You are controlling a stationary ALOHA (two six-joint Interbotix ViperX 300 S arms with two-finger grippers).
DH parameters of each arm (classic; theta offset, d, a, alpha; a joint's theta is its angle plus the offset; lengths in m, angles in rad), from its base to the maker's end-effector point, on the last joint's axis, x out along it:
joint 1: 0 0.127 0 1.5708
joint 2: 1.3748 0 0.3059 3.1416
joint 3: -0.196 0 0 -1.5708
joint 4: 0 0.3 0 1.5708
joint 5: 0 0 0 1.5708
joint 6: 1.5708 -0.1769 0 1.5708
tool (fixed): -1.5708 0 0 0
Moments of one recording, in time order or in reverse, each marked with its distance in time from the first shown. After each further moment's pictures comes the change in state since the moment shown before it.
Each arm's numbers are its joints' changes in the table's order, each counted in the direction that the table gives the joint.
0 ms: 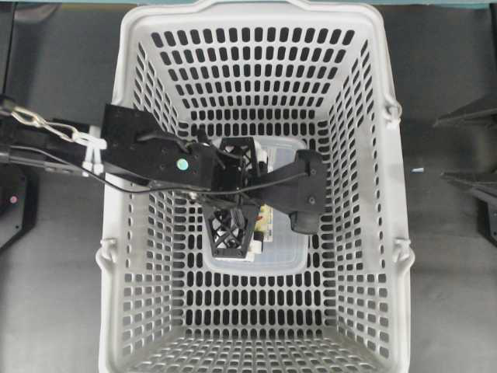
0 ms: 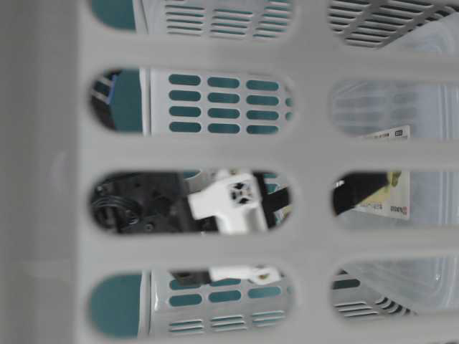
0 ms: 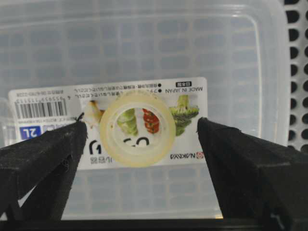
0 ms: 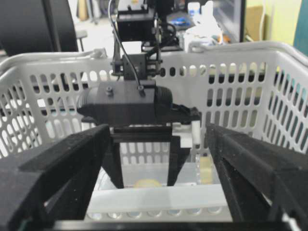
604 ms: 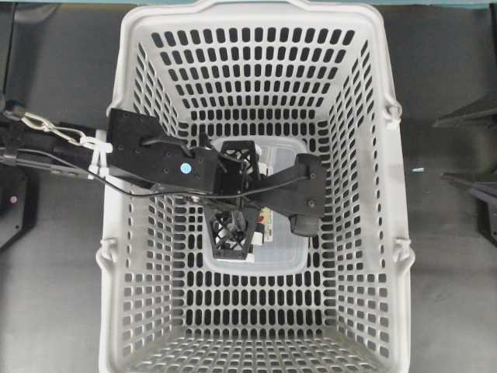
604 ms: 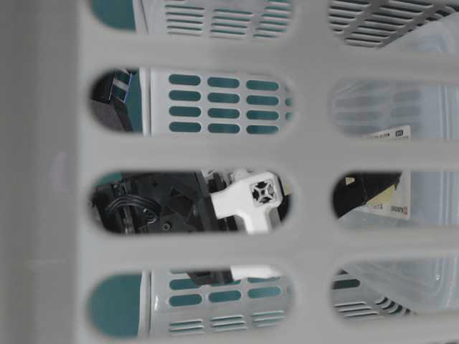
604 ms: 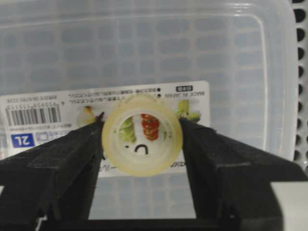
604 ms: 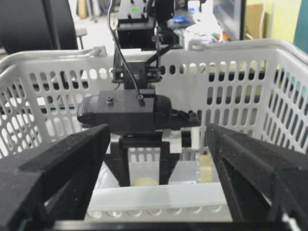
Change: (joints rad) left arm -0.003 -0.002 0.014 0.000 -0.029 -0.005; right arm 0.000 0.002 0.000 -0.002 0.002 0.000
